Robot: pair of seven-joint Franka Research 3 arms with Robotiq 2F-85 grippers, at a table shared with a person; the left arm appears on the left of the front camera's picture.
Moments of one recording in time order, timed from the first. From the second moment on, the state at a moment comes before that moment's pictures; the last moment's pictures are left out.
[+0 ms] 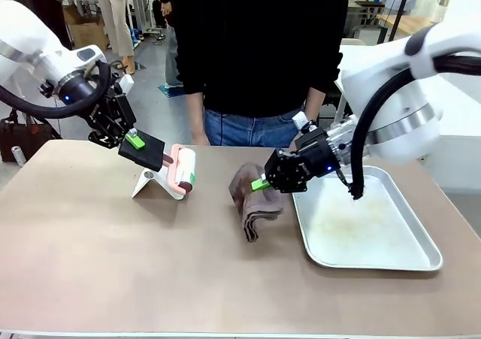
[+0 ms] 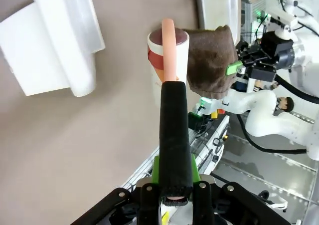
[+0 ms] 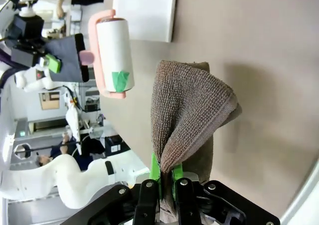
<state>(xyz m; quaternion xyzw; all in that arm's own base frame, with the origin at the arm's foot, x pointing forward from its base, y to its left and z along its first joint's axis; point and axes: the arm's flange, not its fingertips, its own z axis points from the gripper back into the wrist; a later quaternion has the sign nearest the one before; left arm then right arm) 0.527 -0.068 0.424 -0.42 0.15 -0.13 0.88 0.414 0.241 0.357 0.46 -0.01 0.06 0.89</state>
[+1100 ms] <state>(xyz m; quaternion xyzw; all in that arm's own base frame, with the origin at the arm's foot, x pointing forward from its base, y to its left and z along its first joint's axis) 0.619 -0.061 0.393 -0.37 0.23 -0.12 0.89 0.426 0.249 0.346 0.46 0.00 0.06 0.88</state>
